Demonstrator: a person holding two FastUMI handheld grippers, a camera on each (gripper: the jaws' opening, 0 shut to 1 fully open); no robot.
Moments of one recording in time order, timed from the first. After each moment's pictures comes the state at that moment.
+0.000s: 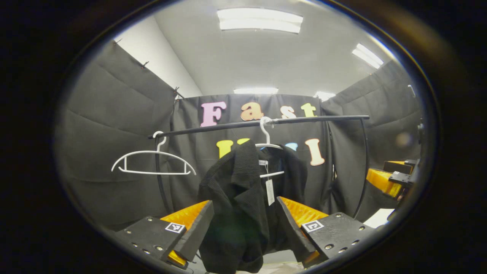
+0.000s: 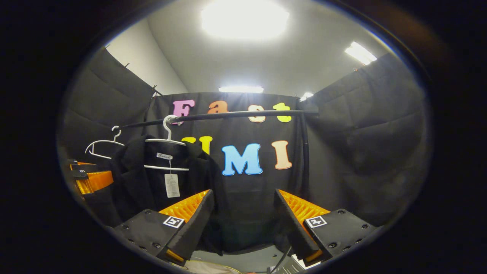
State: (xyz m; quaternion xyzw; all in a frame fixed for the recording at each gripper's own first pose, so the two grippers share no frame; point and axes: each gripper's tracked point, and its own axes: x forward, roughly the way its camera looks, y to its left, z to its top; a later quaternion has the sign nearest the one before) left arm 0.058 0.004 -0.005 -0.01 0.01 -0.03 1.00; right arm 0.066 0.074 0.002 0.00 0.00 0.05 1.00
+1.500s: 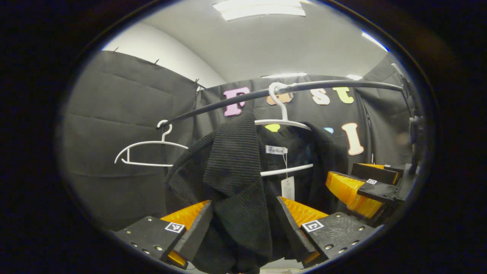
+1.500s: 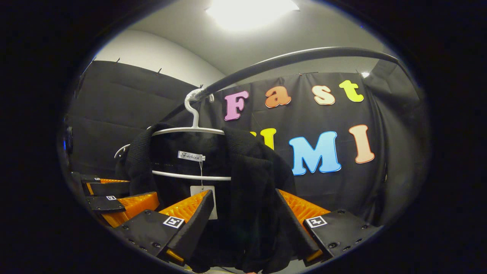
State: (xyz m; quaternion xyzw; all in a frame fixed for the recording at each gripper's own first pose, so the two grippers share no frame) left arm 0.181 -0.020 -0.058 0.02 0.06 0.12 0.99; right arm 0.237 0.217 -0.035 0.04 0.02 0.30 0.95
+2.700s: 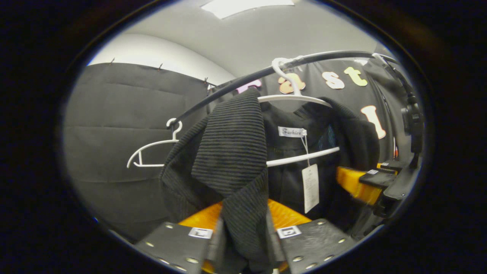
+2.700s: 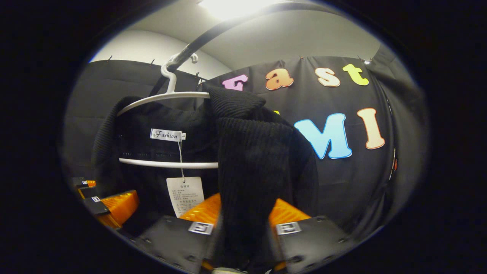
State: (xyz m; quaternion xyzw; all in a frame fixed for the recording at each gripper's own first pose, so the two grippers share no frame) left arm 0.204 0.001 -0.083 0.06 0.08 0.19 0.98; right arm 0.291 0.251 -0.074 0.04 0.06 0.28 0.96
